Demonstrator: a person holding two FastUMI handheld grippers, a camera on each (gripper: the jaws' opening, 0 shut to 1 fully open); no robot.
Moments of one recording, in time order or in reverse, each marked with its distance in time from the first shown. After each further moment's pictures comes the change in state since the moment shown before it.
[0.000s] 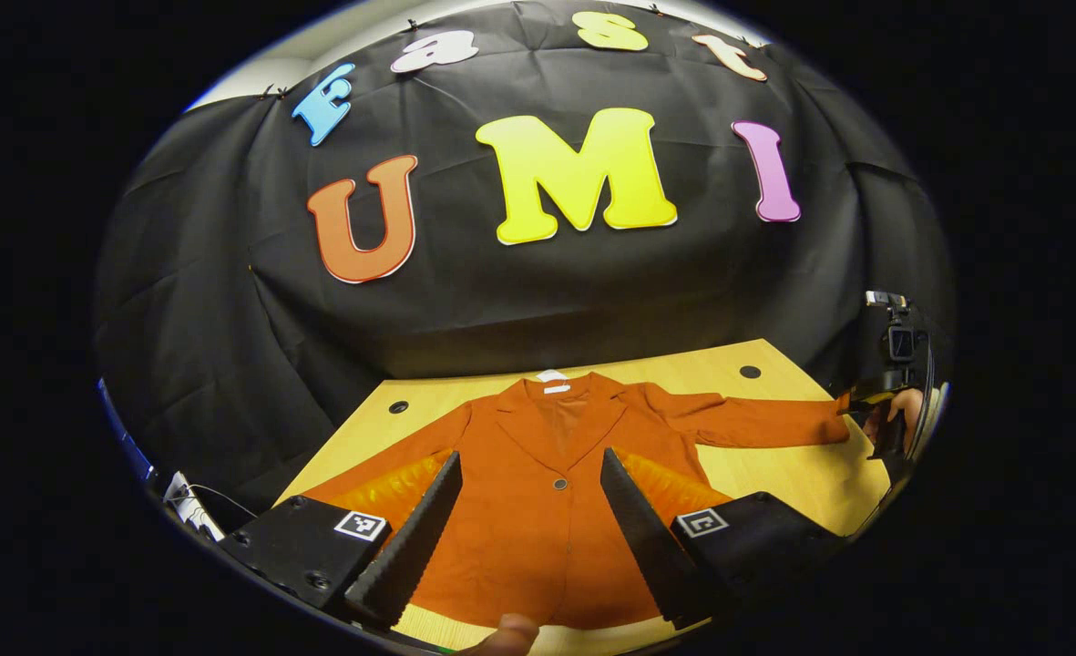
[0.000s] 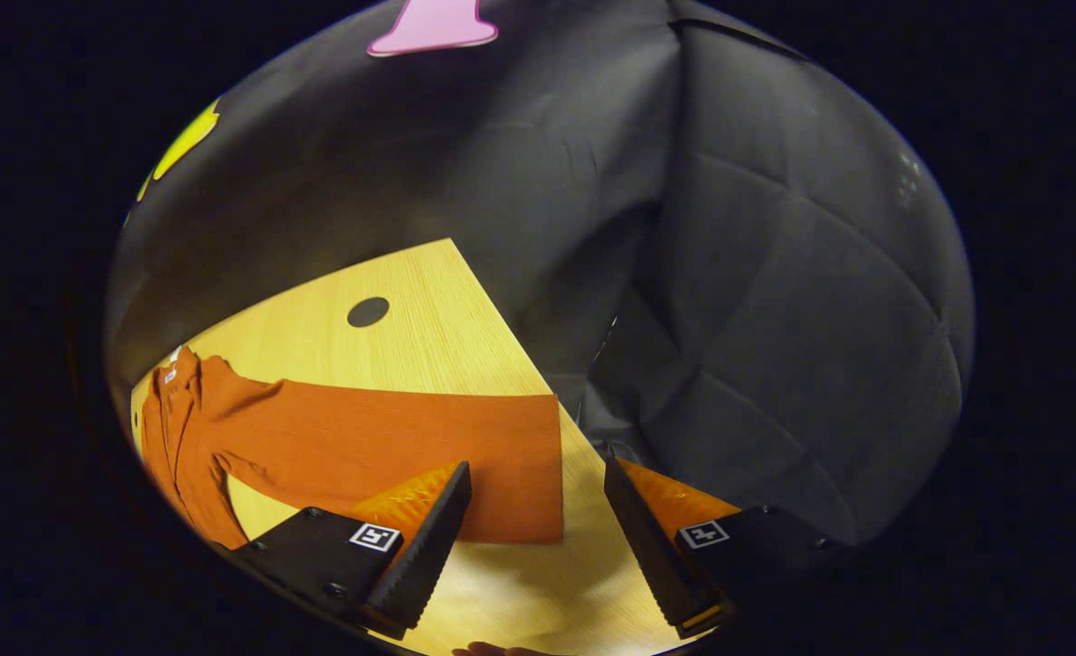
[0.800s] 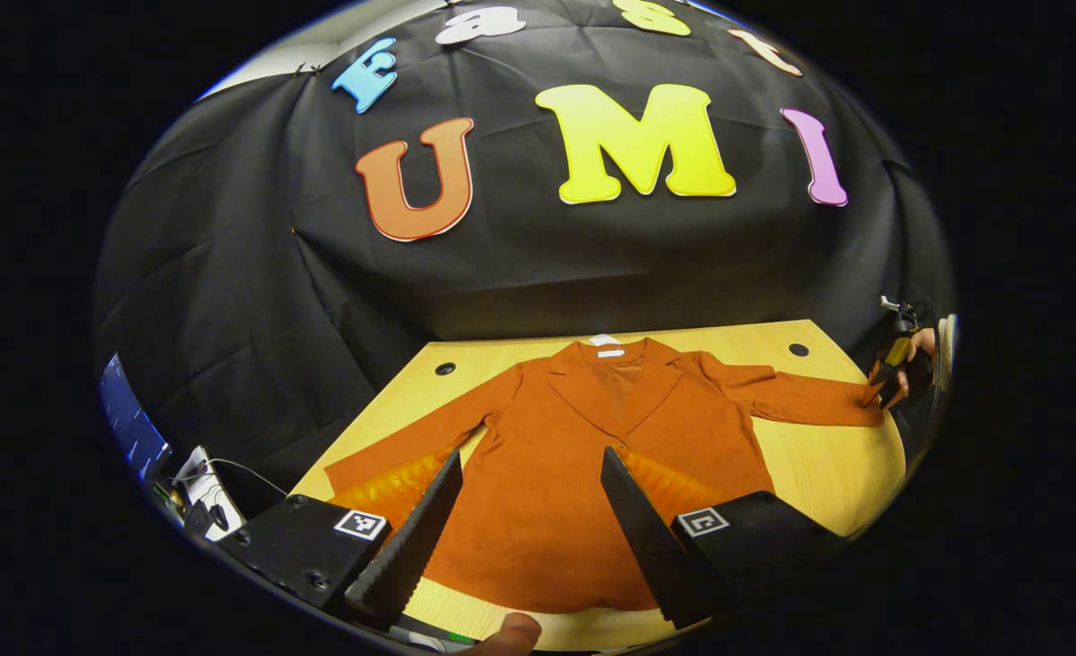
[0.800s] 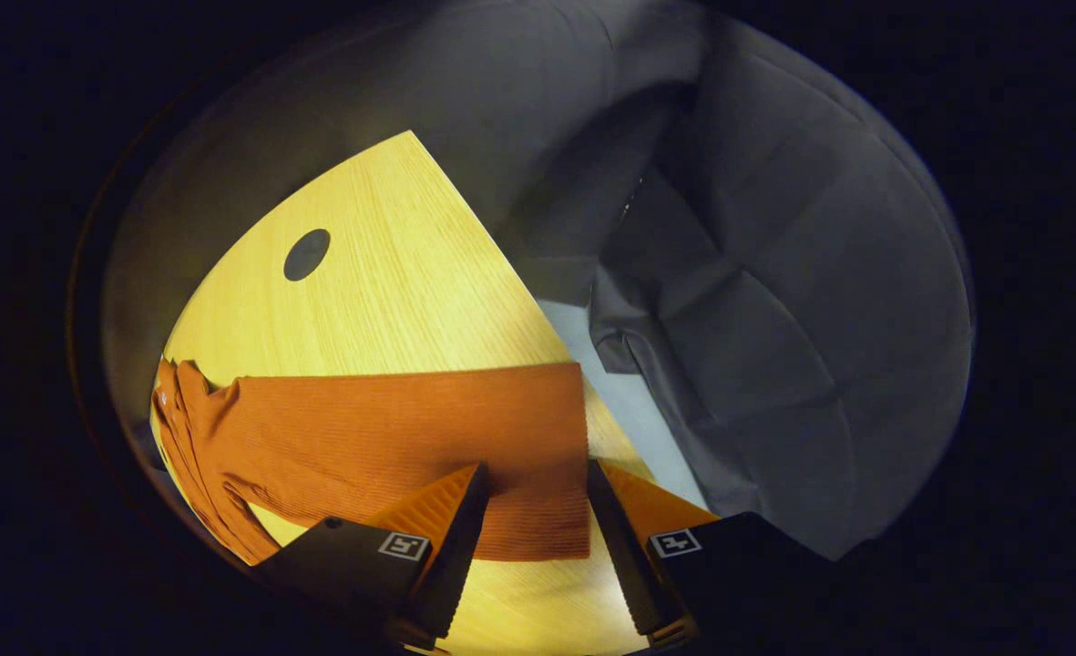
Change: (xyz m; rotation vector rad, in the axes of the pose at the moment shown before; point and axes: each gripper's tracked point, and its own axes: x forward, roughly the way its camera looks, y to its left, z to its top) left arm -0.004 0.060 -0.039 -0.051 0.089 0.107; right arm 0.017 0.003 -0.013 0.052 0.474 -0.011
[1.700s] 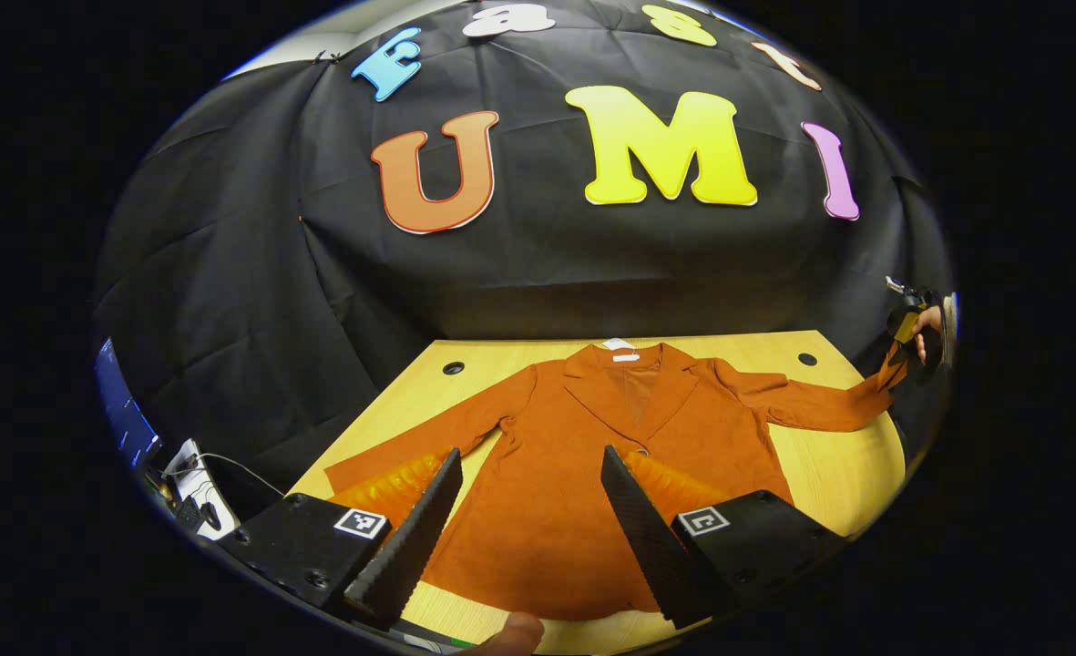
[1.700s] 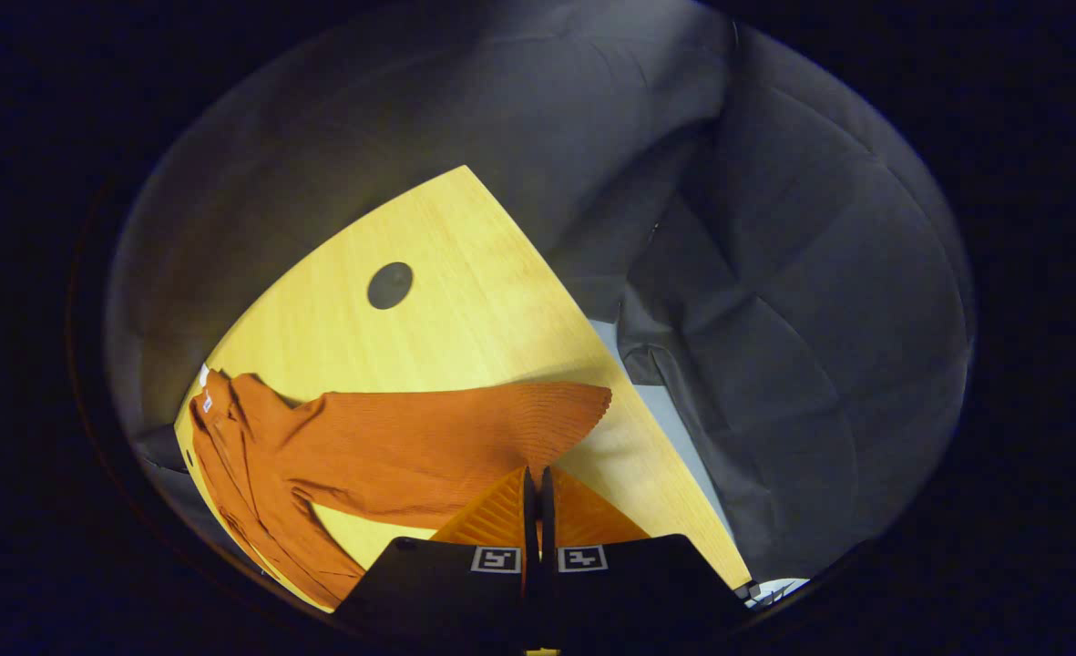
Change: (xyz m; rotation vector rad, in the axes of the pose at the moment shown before) left arm 0.022 0.035 0.003 -0.034 -0.029 -0.034; right arm -0.085 0.053 0.015 -0.017 -0.088 0.093
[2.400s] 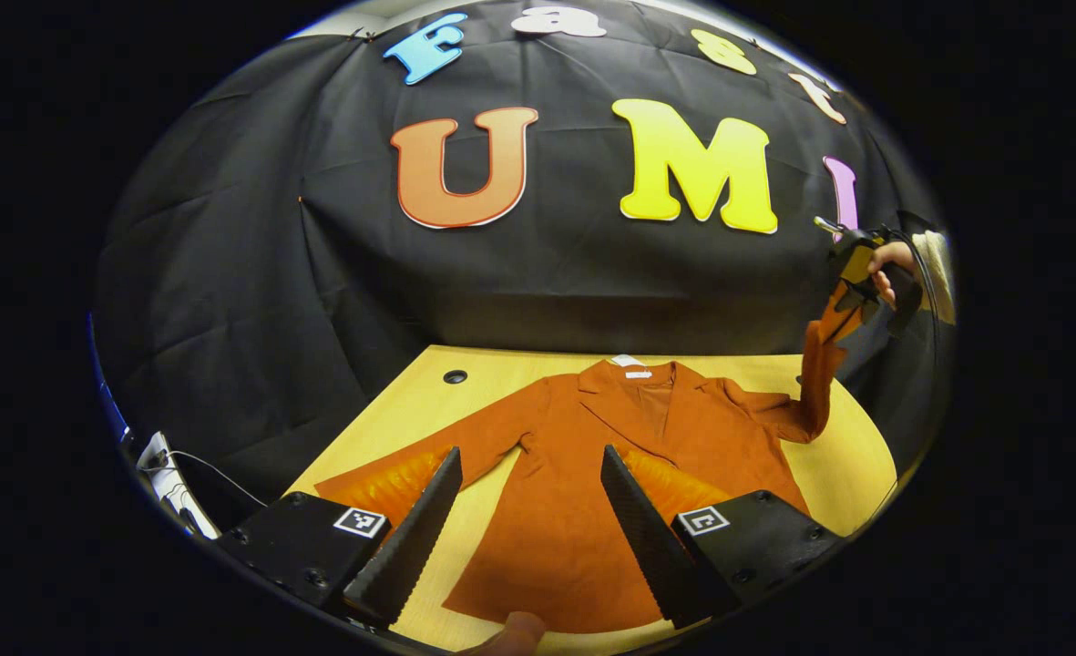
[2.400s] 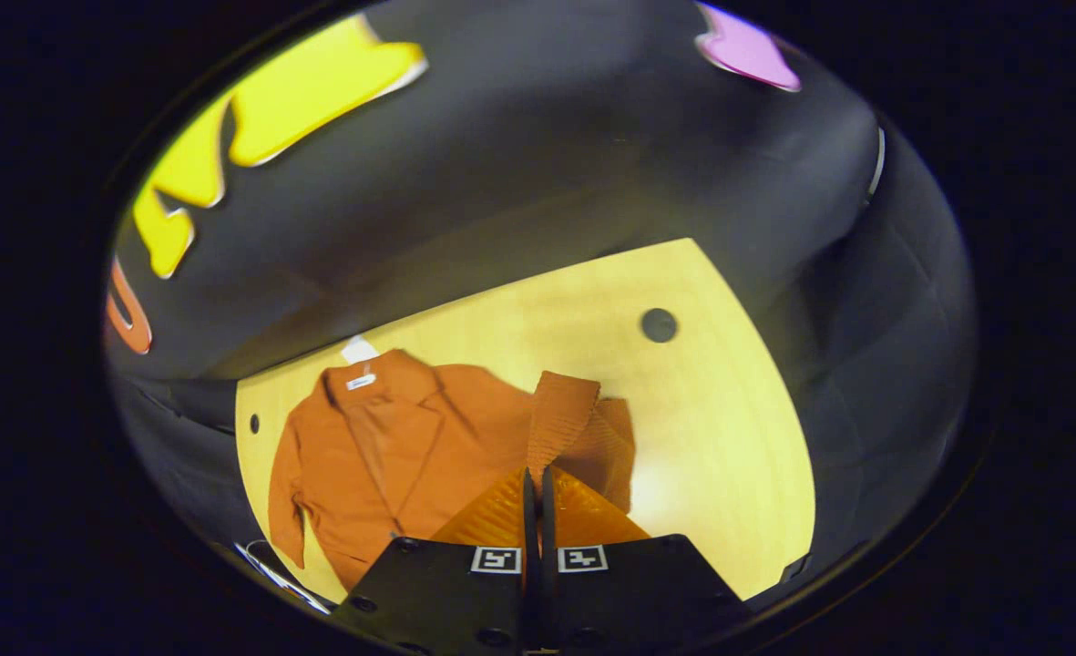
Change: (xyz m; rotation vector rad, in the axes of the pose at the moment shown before) left arm 0.032 0.078 -0.003 -0.076 -0.039 -0.084; right arm -0.117 0.298 -0.035 -0.236 -0.097 0.213
